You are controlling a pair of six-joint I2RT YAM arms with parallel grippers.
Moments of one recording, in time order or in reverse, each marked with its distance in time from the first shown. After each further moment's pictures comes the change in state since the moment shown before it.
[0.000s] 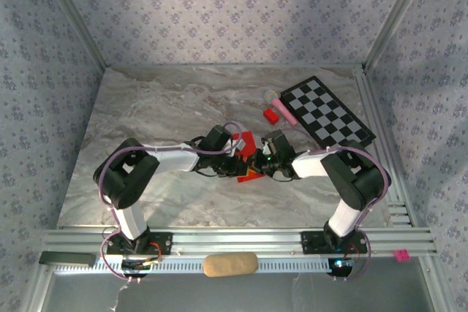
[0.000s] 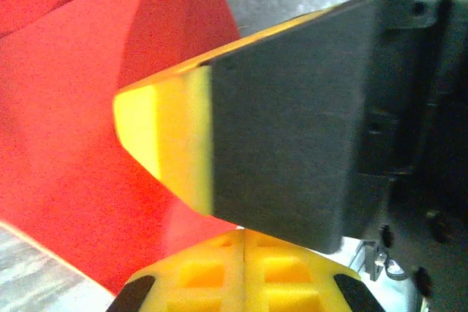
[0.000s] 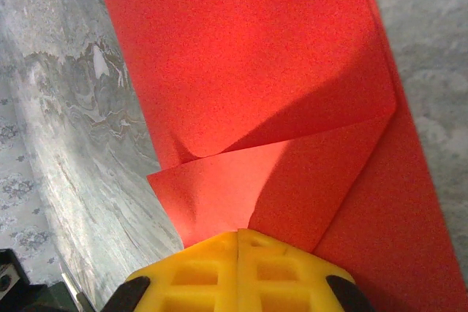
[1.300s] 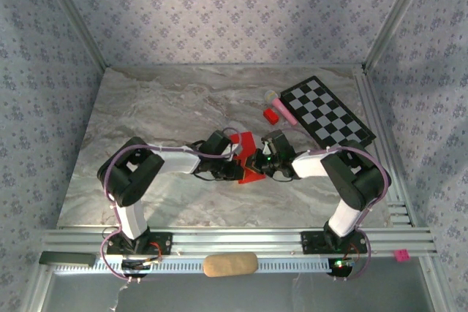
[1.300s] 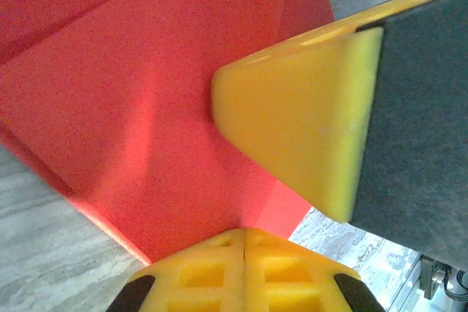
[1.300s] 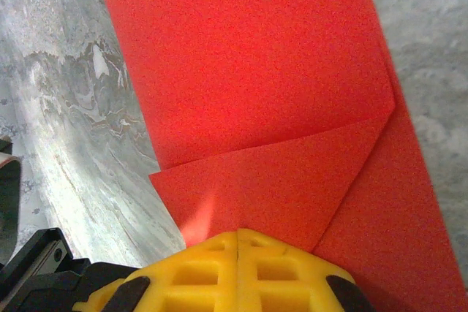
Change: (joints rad) left arm -0.010 0.025 -0.039 0.004 -0.078 0.039; right arm 0.000 0.000 -0.001 0.000 0.000 0.000
